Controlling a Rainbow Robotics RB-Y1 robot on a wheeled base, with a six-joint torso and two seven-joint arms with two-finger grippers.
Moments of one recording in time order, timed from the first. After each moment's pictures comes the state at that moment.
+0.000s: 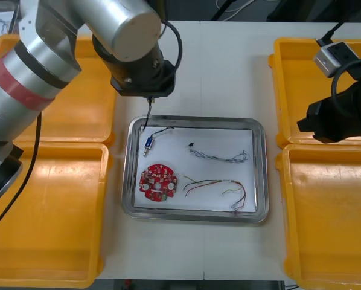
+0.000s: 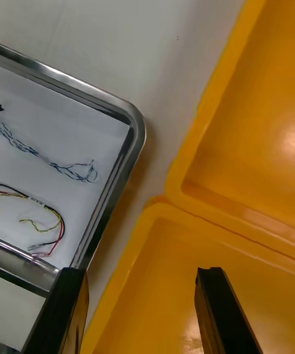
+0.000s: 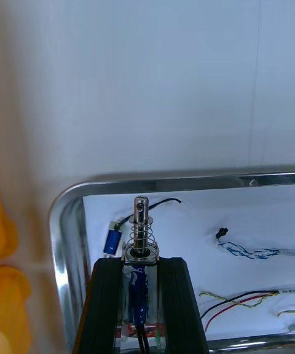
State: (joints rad) right arm -0.47 -0.76 -0.07 -2.35 -0.91 1.92 1.24; left arm -1.09 0.50 -0.58 -1.62 0.73 1.73 -0.67
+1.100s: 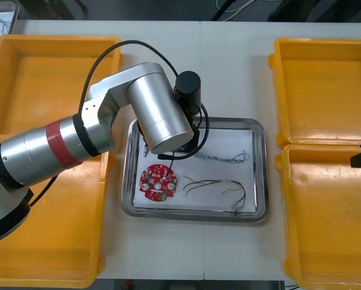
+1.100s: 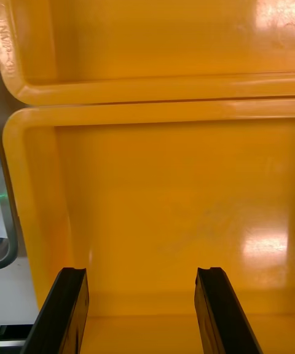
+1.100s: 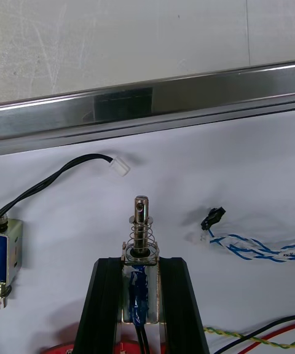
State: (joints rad) right arm -0.15 -0.85 -0.27 -2.34 -0.92 1.92 1.04; left arm -0.97 0.46 -0.91 -1.62 0.61 1.47 -0.57
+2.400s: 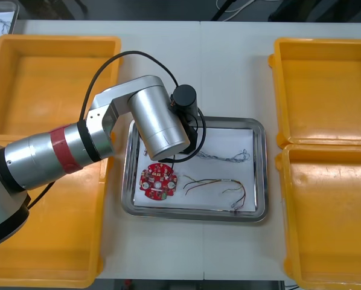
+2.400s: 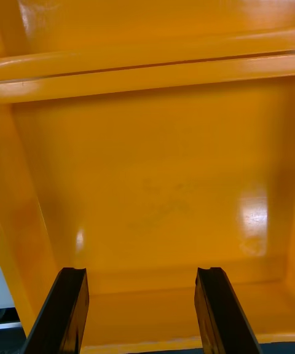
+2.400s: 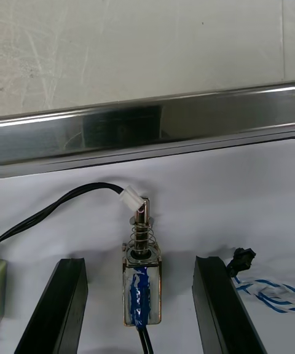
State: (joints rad) right arm -0.10 -0.91 -0.33 -2.28 -0.99 1.92 1.04; left arm -0.96 0.46 -0.96 -1.55 0.57 1.35 -0.54
